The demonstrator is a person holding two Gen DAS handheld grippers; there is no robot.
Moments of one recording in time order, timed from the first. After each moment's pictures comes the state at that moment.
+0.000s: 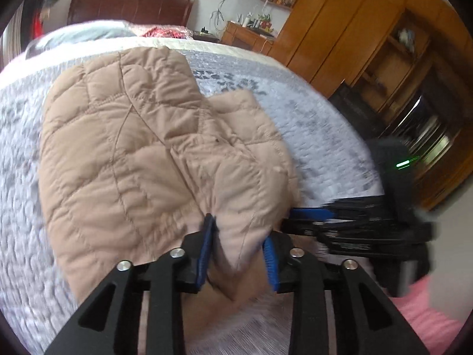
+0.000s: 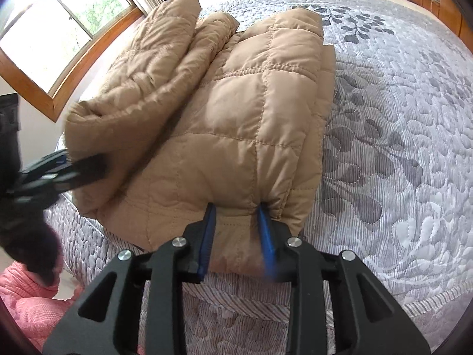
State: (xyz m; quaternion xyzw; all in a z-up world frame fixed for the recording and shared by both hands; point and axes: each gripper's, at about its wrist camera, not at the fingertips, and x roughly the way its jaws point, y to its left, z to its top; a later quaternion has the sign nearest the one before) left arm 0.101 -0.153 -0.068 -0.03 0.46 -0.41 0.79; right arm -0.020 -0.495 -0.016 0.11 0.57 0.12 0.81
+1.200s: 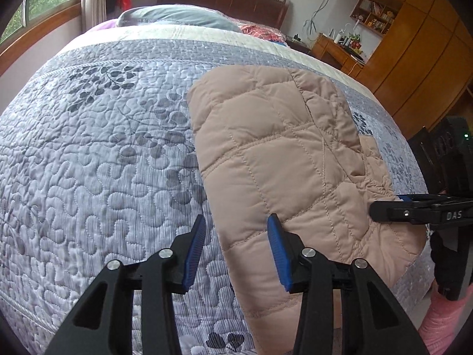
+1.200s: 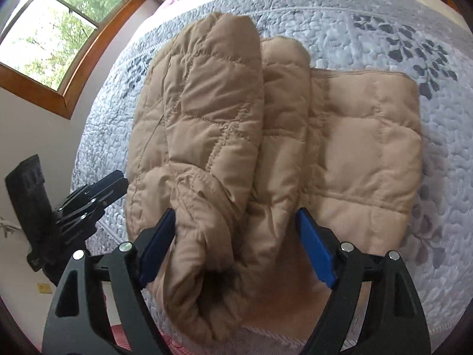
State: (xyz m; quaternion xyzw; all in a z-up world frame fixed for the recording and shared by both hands) left arm 0.171 -0.053 -0.080 -0.05 0.50 -0.20 0.84; right arm 0.093 -0.426 0.029 0.13 0.63 0.17 0.75
